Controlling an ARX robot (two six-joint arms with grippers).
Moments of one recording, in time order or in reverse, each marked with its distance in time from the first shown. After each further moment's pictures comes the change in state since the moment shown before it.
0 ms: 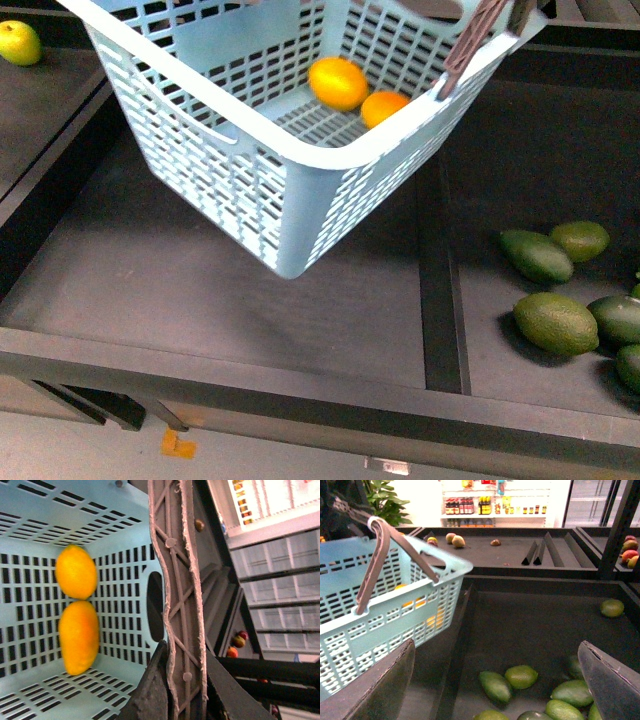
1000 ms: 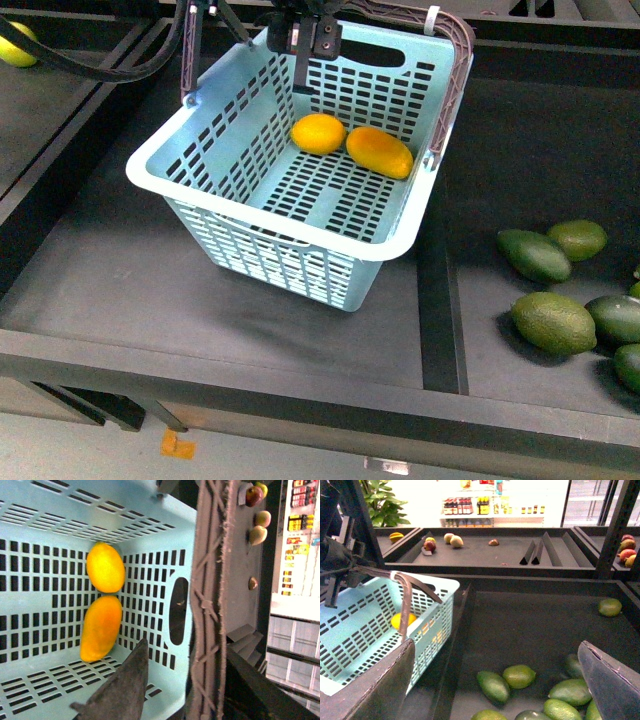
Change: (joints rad) left arm 0.066 0.140 -0.040 -0.034 -0.062 -0.399; right arm 0.000 0.000 0.000 0.000 0.000 0.000
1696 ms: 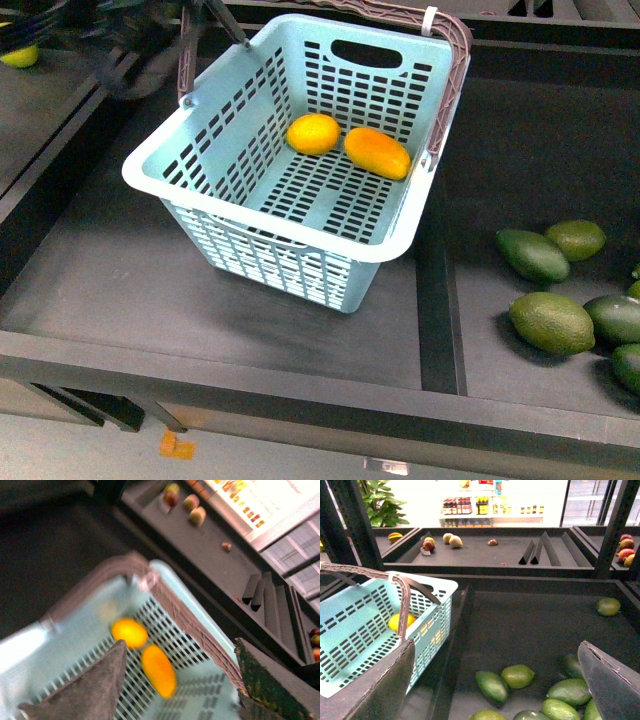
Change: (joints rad) left arm 0.080 -0.446 -0.808 0.794 0.075 0.998; right arm 0.000 0.000 0.000 0.000 0.000 0.000
